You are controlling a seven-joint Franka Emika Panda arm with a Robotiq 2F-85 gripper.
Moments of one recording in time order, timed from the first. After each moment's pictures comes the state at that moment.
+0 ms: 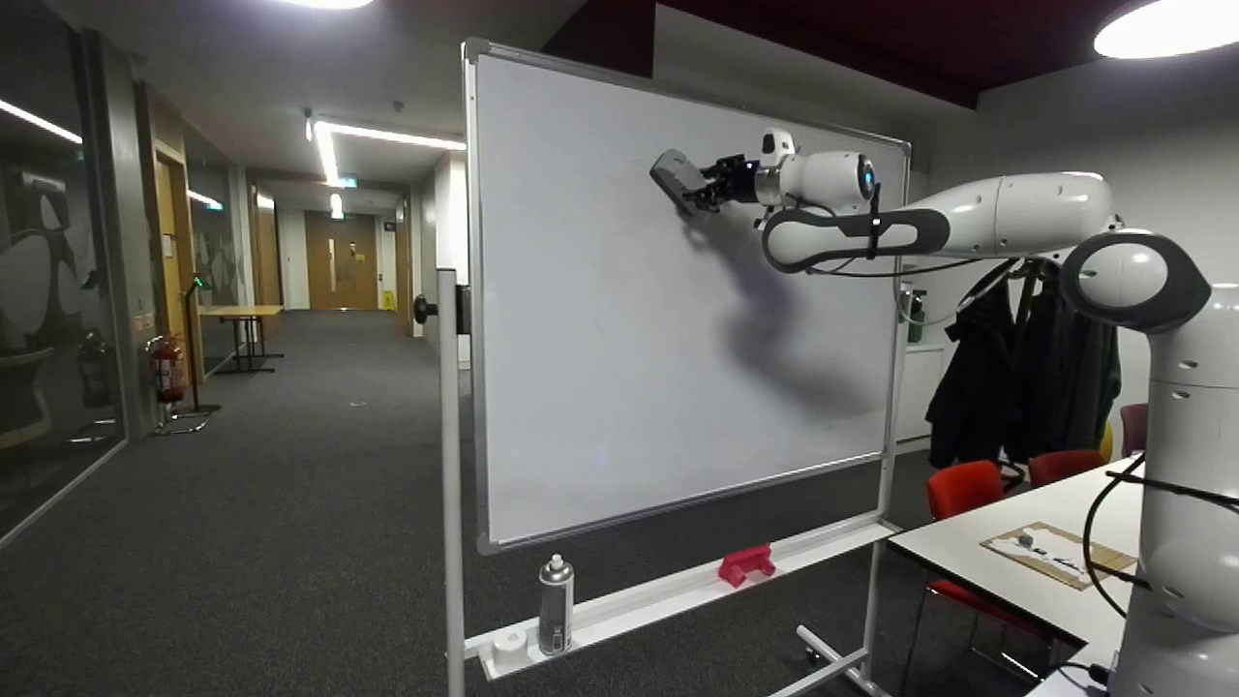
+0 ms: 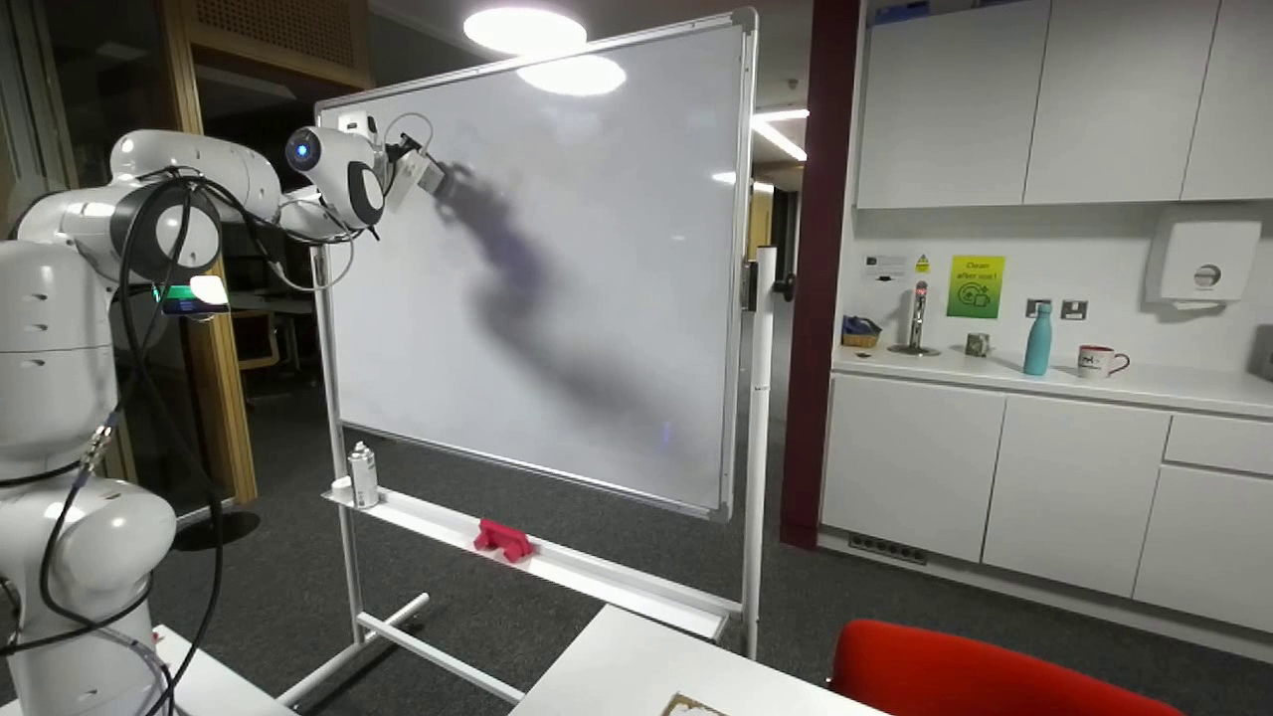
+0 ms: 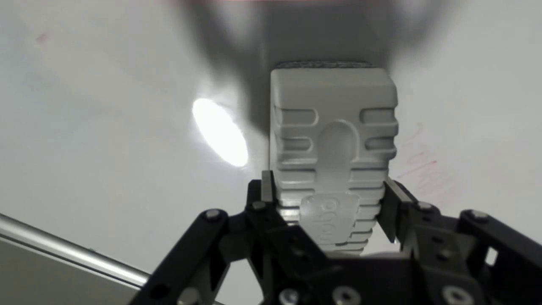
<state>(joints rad) 0.21 0.09 0.06 -1.52 -0.24 3.26 -0.66</state>
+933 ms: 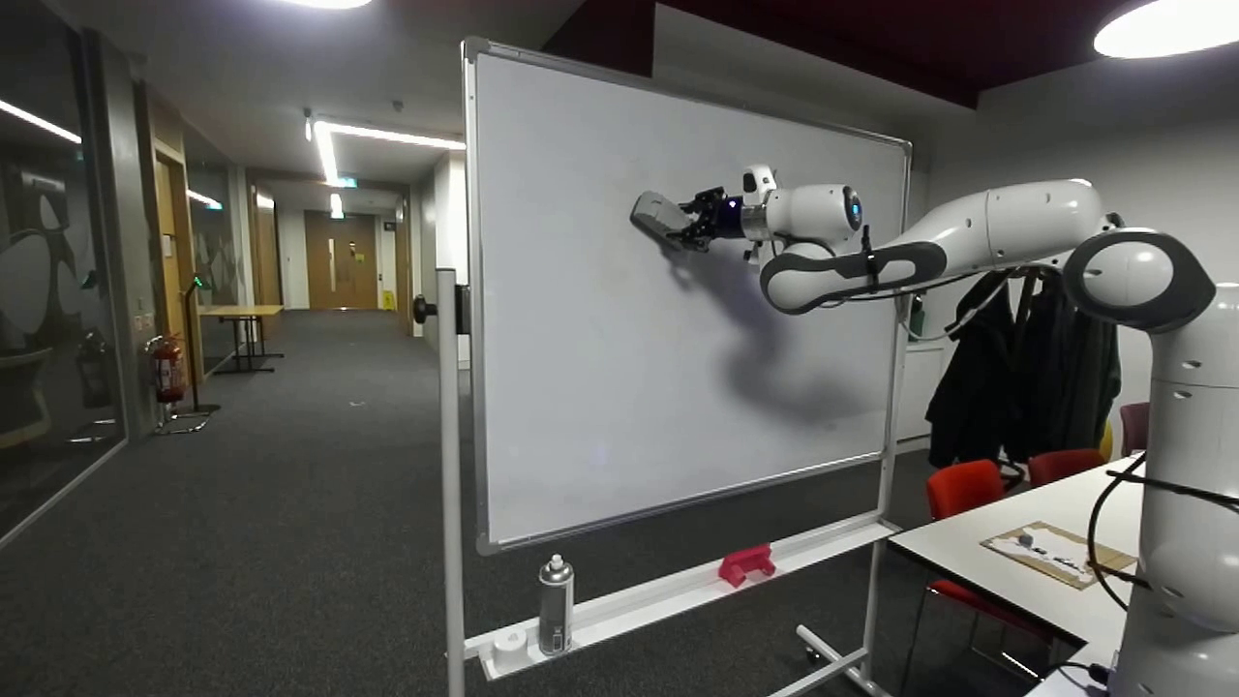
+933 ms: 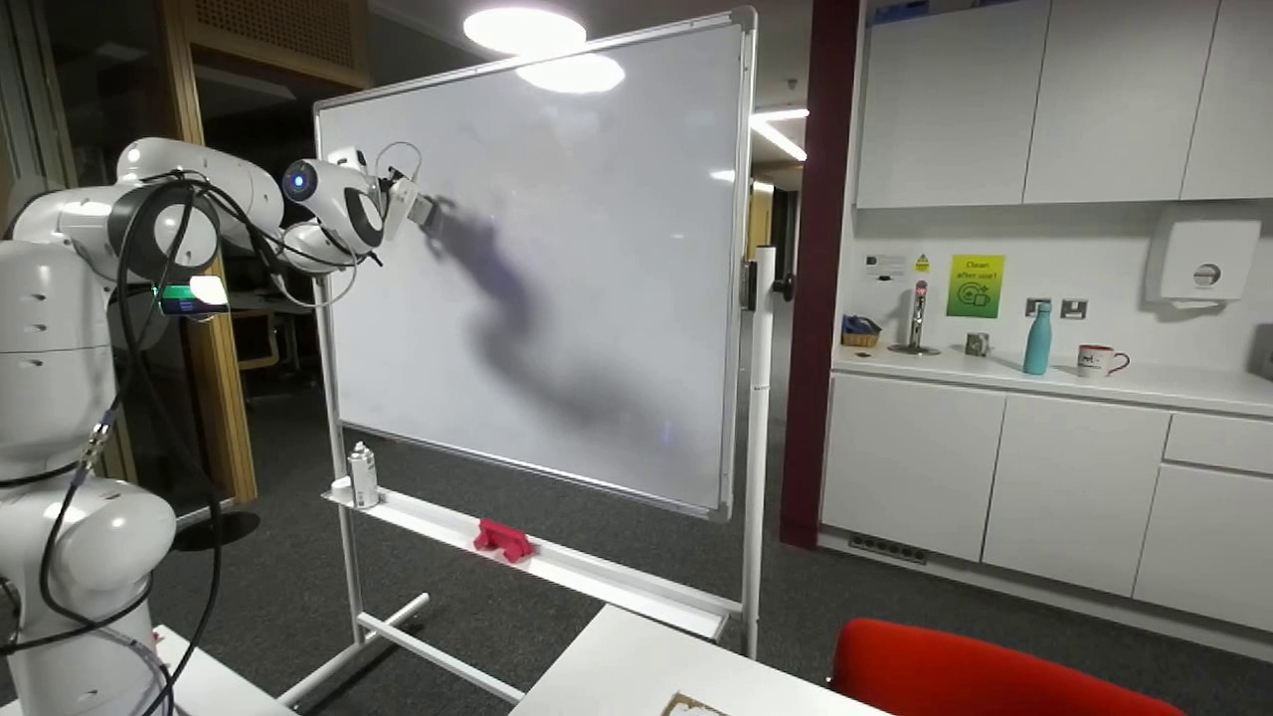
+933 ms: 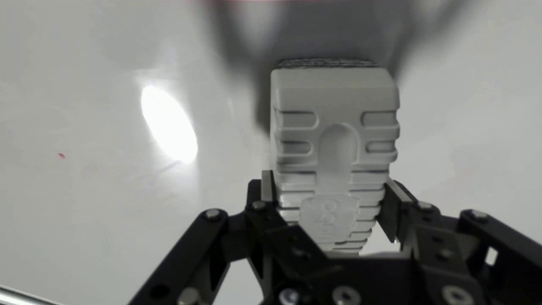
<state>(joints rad) 0.21 0.09 0.08 -1.65 -0.45 3.32 -0.59</state>
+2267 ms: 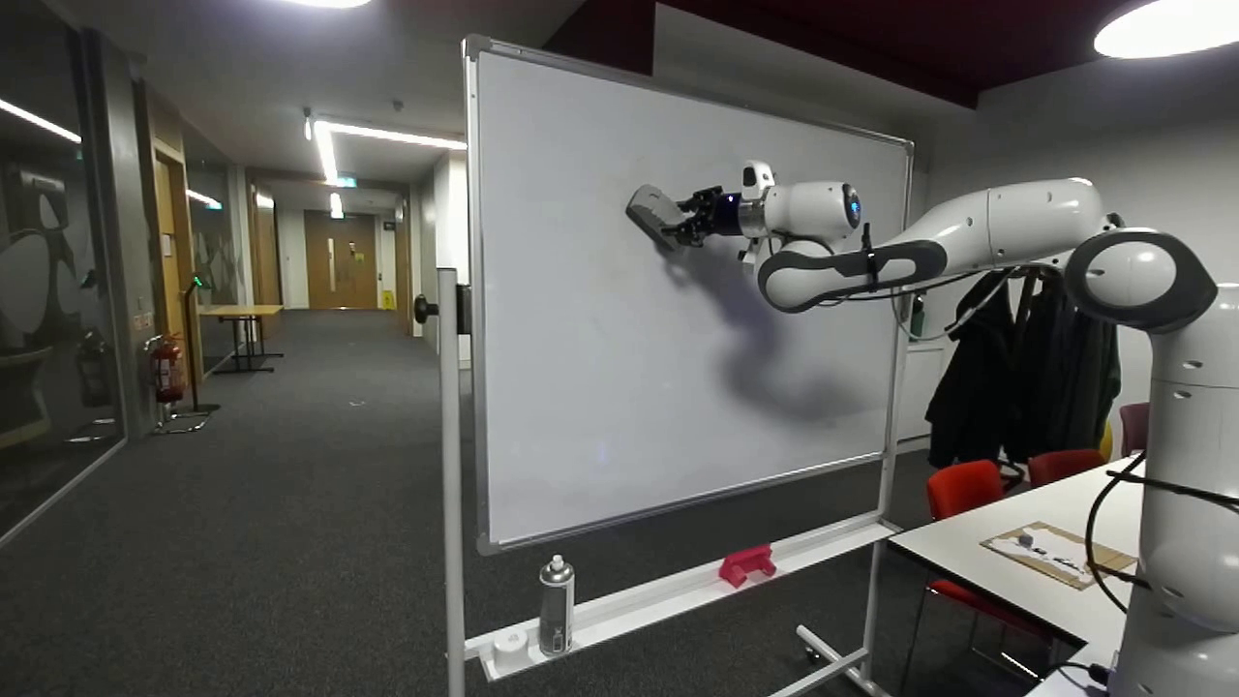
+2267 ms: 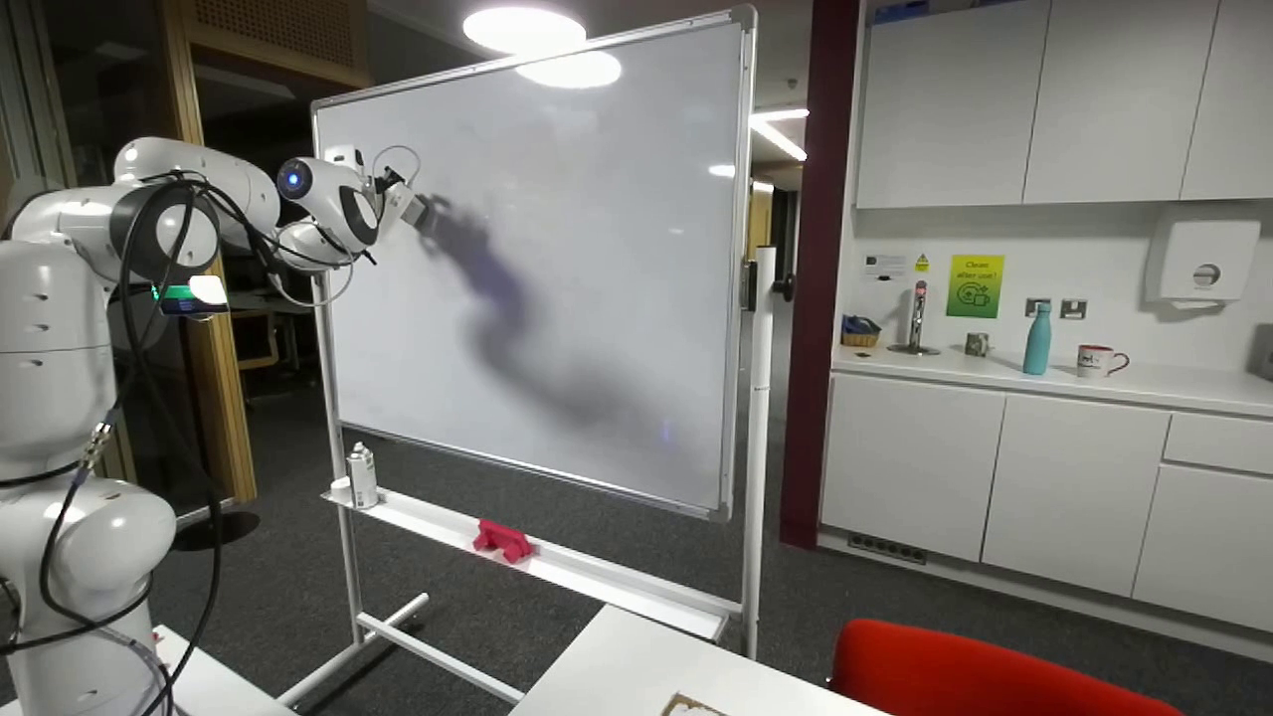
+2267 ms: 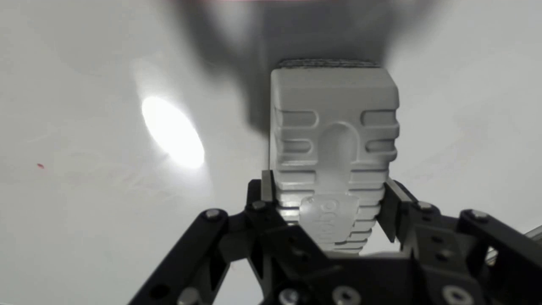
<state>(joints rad) 0.21 0.09 0.10 -1.64 -0.45 3.32 -0.47</state>
